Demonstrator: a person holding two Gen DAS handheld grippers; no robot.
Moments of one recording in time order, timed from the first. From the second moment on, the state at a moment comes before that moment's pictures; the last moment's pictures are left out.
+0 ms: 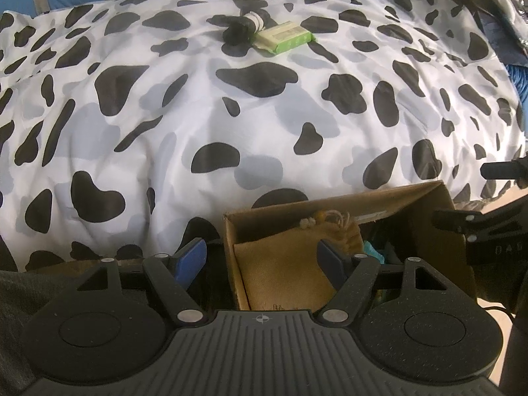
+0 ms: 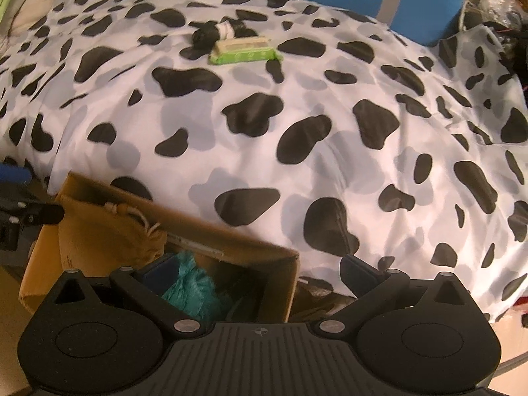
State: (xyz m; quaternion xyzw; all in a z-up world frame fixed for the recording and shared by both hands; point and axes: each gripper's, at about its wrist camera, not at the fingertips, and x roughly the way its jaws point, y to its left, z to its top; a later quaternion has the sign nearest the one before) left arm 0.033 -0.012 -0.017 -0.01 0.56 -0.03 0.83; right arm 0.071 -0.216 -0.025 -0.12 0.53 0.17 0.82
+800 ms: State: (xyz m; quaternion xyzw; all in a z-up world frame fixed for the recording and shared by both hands) left arm 0.045 -0.018 -0.009 -0.02 0.51 -0.05 0.86; right arm 0.106 -0.217 -0.025 -0.08 0.48 0.19 0.85
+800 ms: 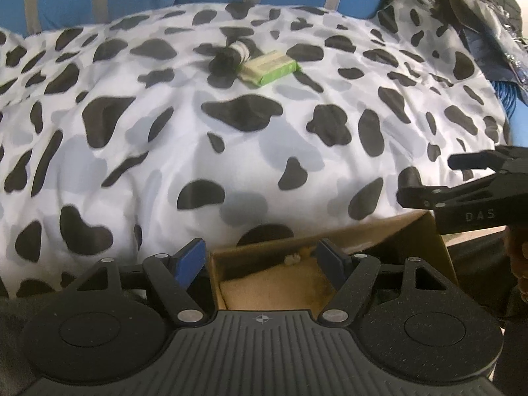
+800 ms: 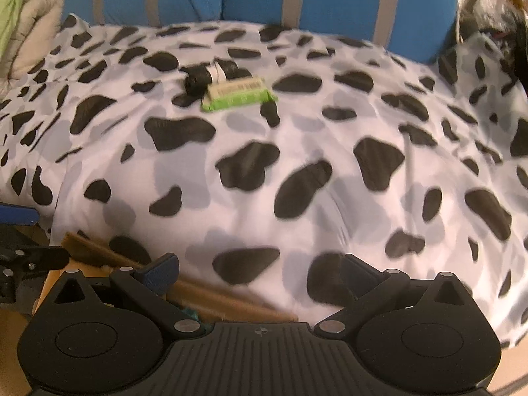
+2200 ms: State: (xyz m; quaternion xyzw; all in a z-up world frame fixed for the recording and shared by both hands) left arm 0.179 0.029 0.009 -0.01 0.42 -0.02 0.91; right arm 0.216 -0.183 -0.022 -0.10 0.39 0.21 0.89
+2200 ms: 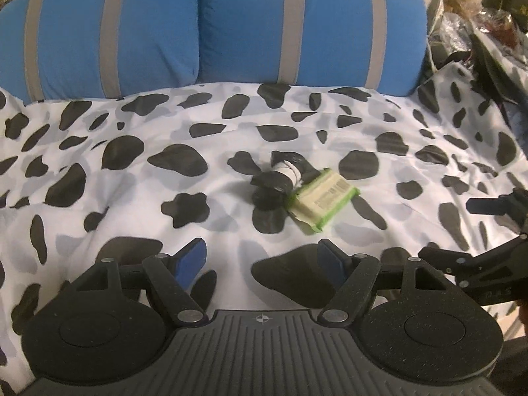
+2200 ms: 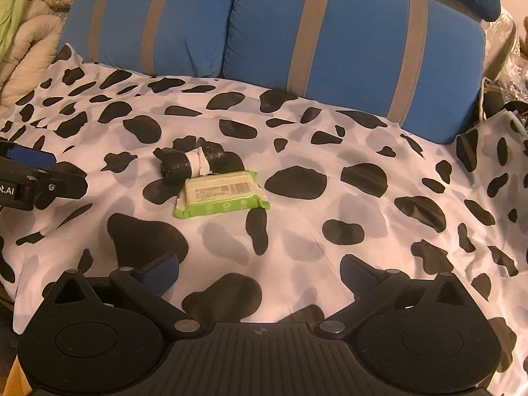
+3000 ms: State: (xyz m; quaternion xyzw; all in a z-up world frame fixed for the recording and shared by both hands) left arm 0.209 0.040 0.006 -0.01 0.45 -0.01 0.89; right arm 0.276 -0.151 -0.049 -0.13 0.41 0.23 0.87
